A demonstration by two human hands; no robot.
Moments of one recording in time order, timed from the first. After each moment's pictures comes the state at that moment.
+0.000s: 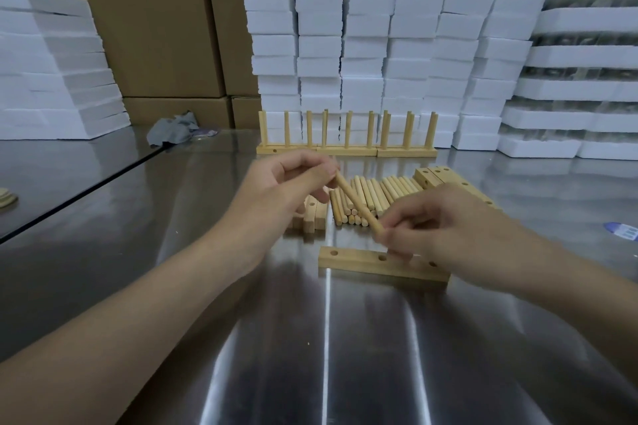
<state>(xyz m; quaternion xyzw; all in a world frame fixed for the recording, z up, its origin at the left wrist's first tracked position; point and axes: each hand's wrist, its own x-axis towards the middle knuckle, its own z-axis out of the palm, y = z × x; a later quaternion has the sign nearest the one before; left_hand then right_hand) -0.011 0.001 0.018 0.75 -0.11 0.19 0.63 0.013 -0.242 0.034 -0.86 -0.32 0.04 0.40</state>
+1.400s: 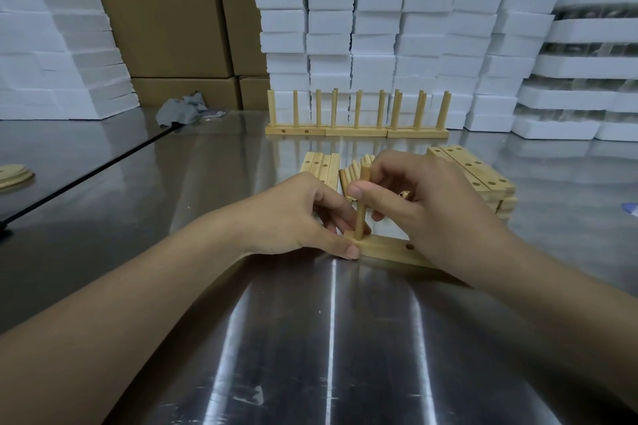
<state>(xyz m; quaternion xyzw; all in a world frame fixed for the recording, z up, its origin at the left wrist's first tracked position) -0.016 0.009 0.015 0.89 -0.20 -0.06 0.39 0.006 -0.203 0.017 -0.82 -0.37 -0.15 0.41</state>
